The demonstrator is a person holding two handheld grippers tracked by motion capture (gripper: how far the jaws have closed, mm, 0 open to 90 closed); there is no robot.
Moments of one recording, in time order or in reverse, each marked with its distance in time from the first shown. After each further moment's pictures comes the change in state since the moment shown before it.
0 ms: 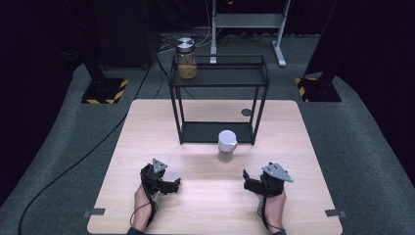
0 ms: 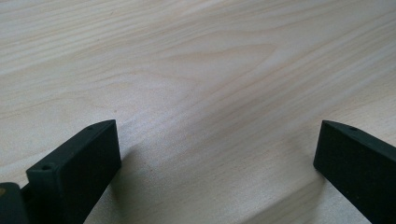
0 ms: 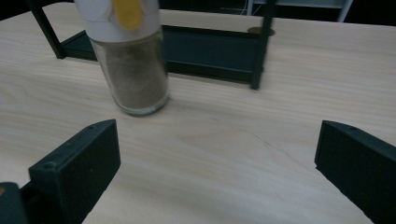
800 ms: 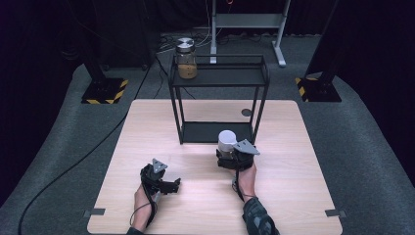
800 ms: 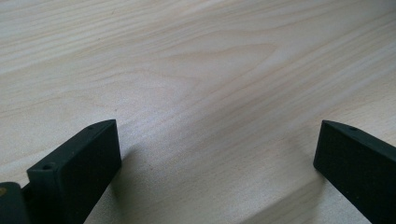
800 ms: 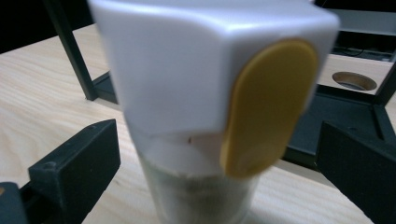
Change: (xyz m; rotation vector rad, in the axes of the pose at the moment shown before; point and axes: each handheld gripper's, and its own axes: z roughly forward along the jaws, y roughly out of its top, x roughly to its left) left arm -0.001 0.000 0.000 0.000 0.003 0.000; right arm 0.018 0.023 0.099 -0.071 0.138 -0.042
